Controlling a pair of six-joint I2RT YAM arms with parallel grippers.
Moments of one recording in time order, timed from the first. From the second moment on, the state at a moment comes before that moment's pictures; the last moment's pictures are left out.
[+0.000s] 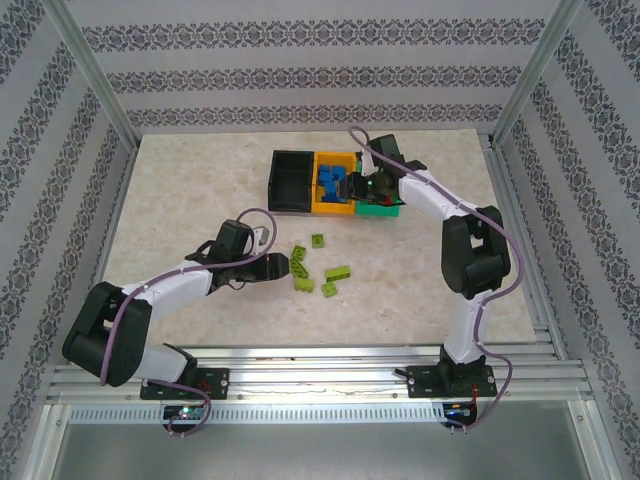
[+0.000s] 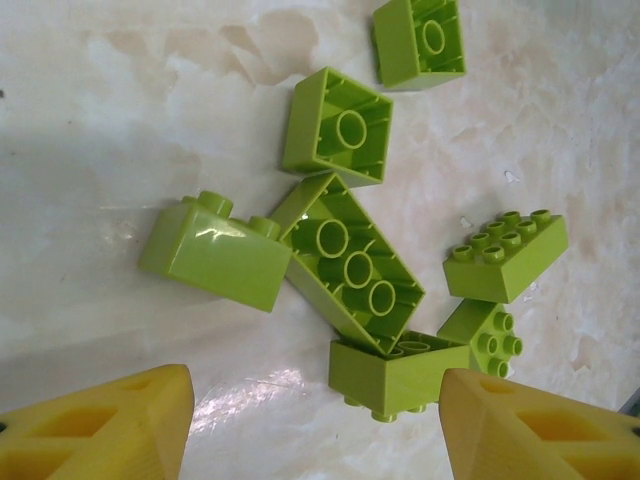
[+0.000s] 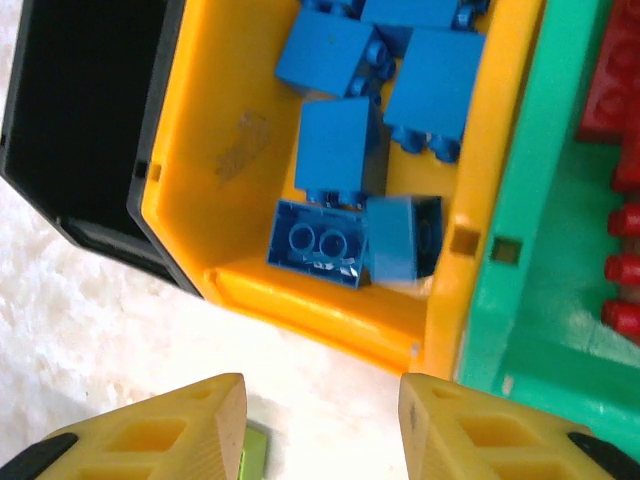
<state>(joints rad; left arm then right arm) -0.39 1.39 0.63 -0.14 0.40 -0.55 0.31 1.95 1.51 -0.51 -0.36 0.37</state>
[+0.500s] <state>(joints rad) -0.39 1.40 0.65 -0.14 0.41 -0.55 0.29 1.55 1.02 -0.38 -0.28 0.37</state>
